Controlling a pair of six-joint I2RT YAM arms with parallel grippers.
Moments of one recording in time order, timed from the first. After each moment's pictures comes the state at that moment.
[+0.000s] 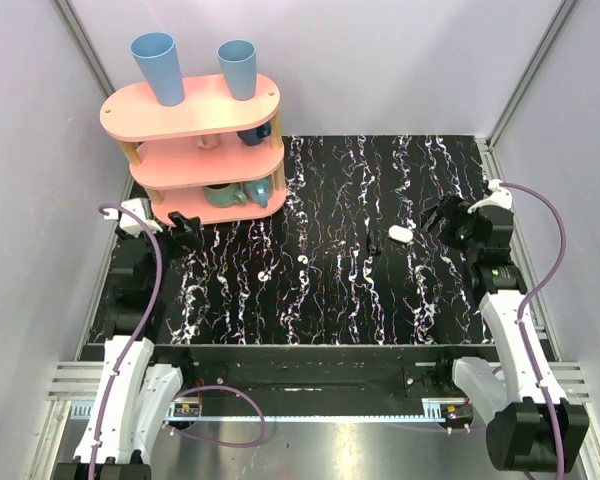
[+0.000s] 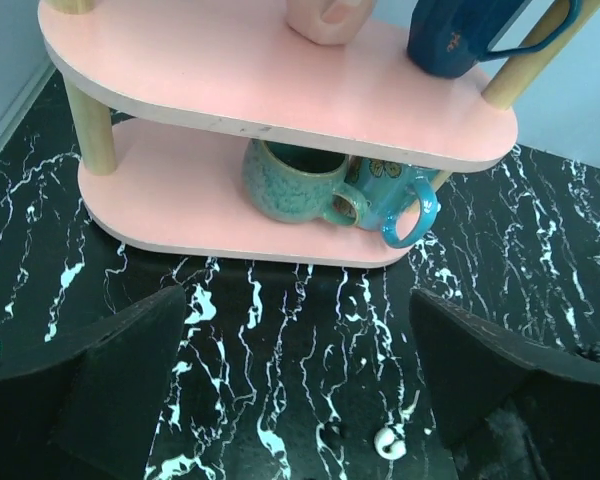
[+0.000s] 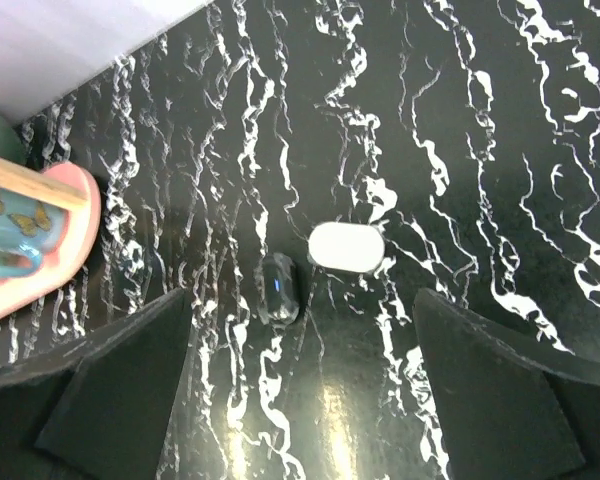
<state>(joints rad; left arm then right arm) -0.02 0.56 0.55 -0.09 -0.02 -0.28 -0.04 0.90 0.72 -0.19 -0.09 0.44</state>
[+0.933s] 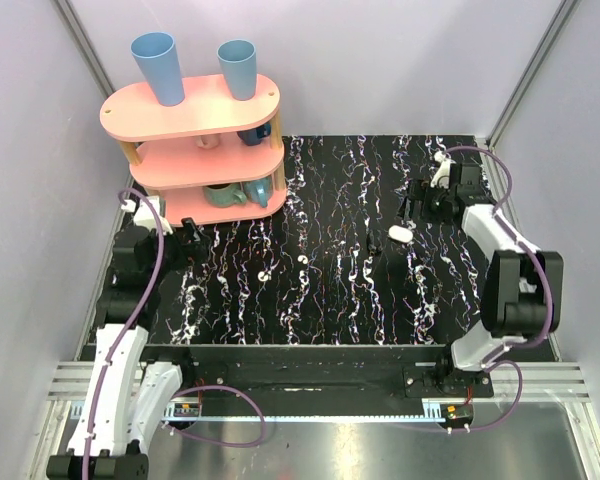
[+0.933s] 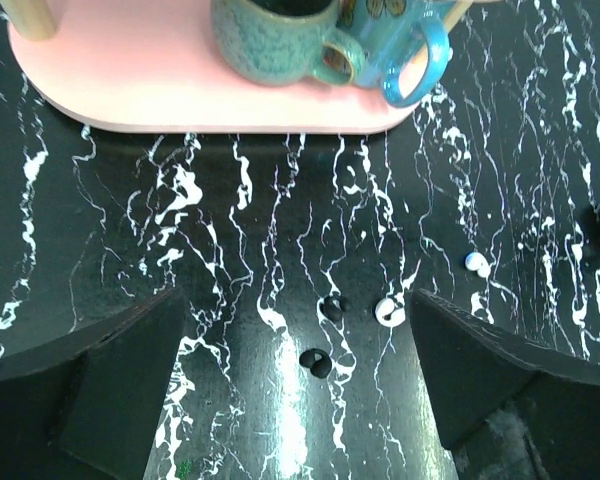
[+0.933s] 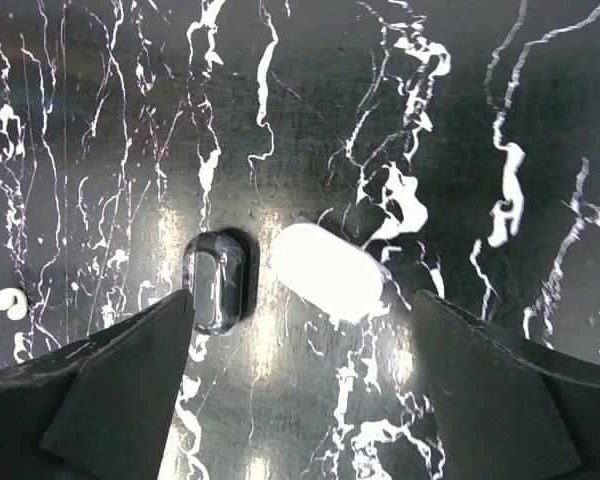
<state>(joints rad) -0.02 0.64 0.74 -0.53 0.10 -0.24 -0.04 1.58 1.07 -0.29 -0.32 0.13</state>
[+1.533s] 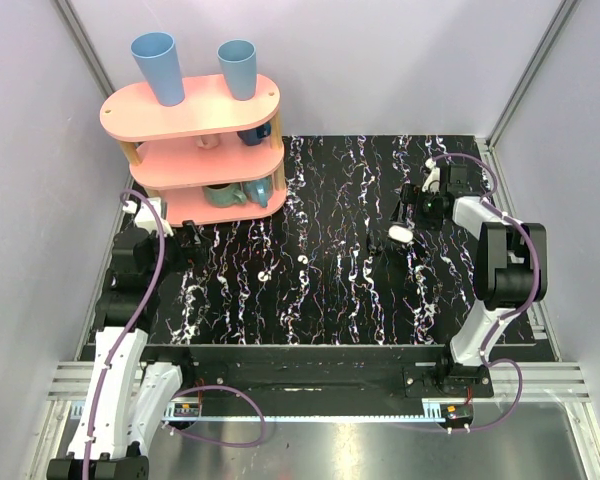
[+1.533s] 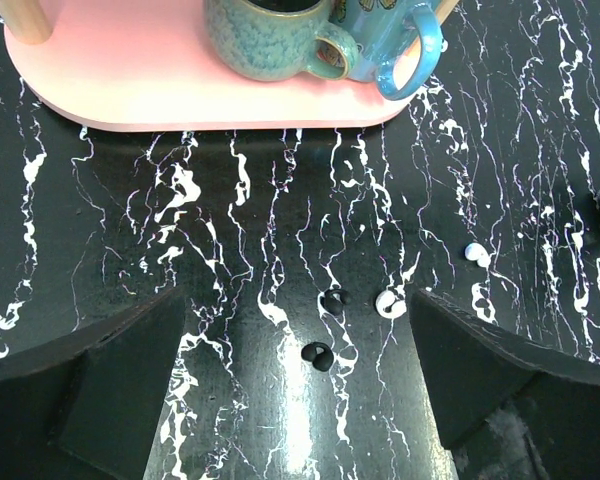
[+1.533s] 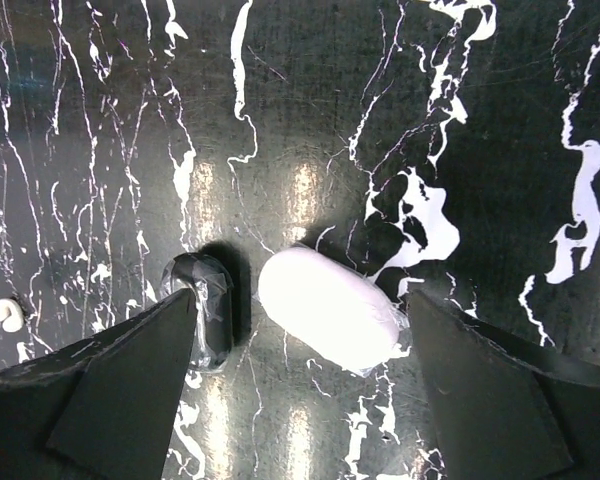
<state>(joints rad) -0.02 0.64 0.74 -0.54 0.13 -0.22 -0.03 1.82 1.16 -0.30 -0.39 0.15</state>
